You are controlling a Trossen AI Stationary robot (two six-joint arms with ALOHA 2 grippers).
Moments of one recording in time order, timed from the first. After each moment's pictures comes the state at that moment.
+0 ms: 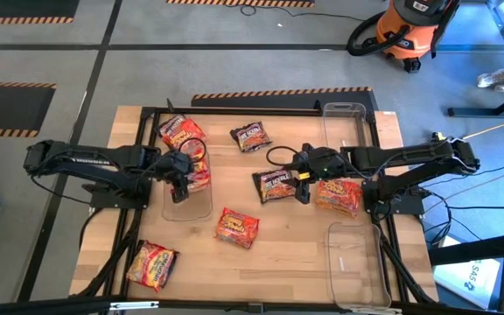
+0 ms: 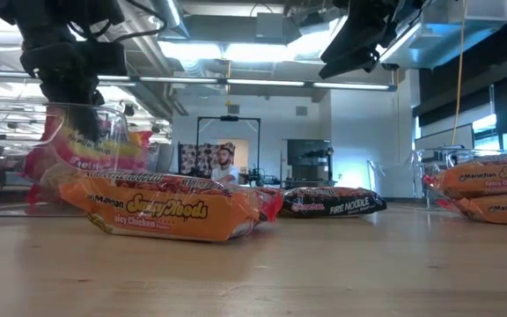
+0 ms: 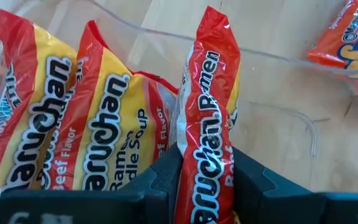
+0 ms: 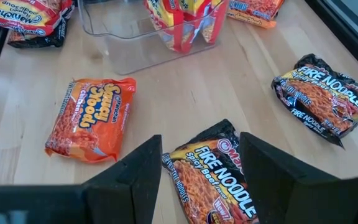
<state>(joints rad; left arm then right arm) 0.07 0.92 0.61 -0.79 -0.11 -0.29 0.04 1.24 0.95 -0.36 0.11 0.20</state>
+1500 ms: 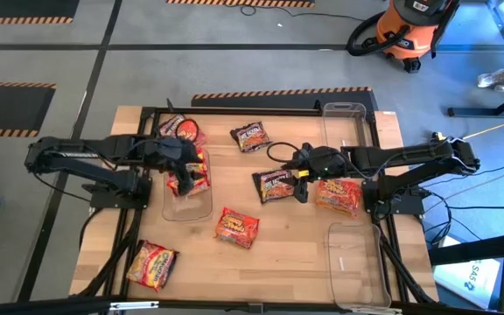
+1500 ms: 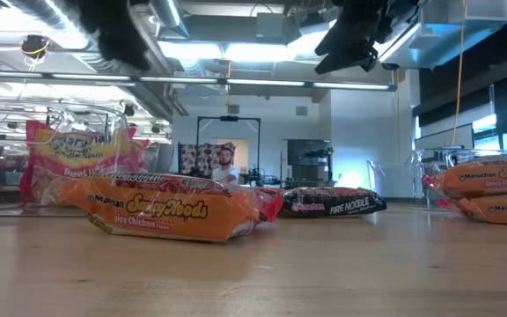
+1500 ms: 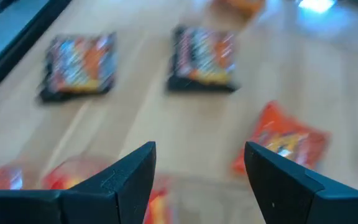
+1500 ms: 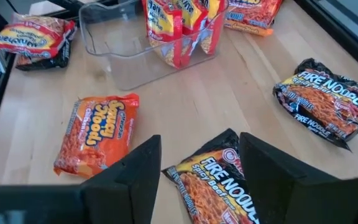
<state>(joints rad) 0.03 0.92 0.90 -0.68 -0.12 -0.28 0.04 1.25 0.96 -0.32 0.12 0.27</state>
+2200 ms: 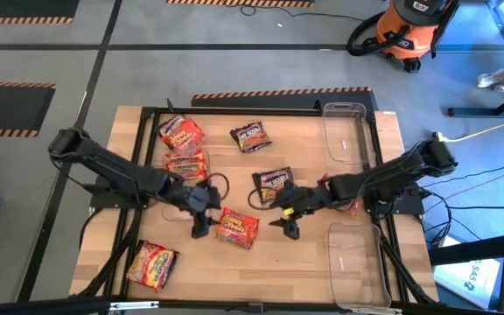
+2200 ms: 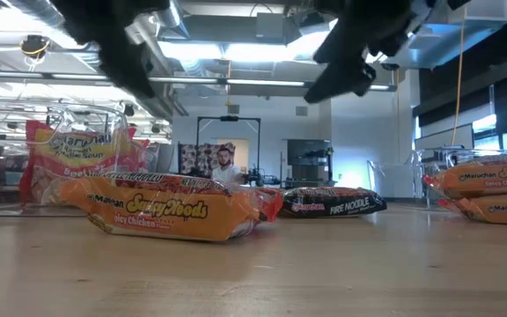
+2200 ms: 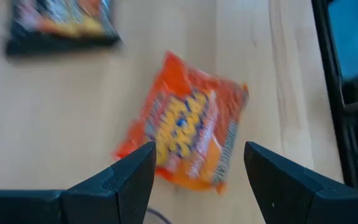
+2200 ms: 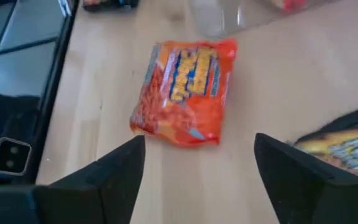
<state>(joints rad) -0.33 1.29 0.84 -0.38 -0.08 -0.45 0.27 1.52 0.95 -0.14 0.05 0.40</state>
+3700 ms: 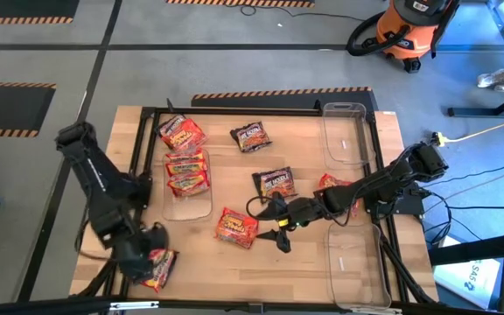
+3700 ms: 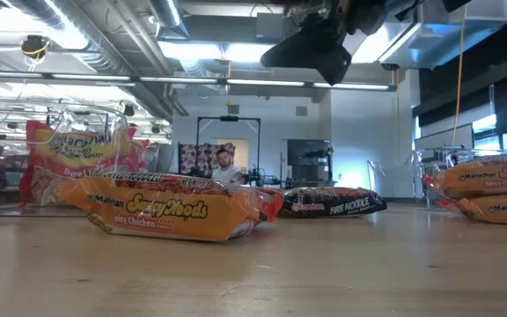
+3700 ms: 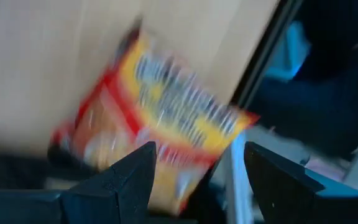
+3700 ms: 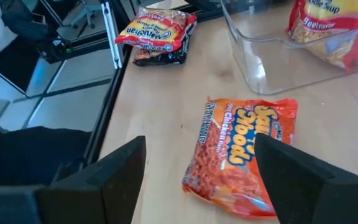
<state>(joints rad) -1.01 1.27 1.00 -0.90 0.06 -1.49 0.35 1.62 0.96 0.21 0.08 0.41</state>
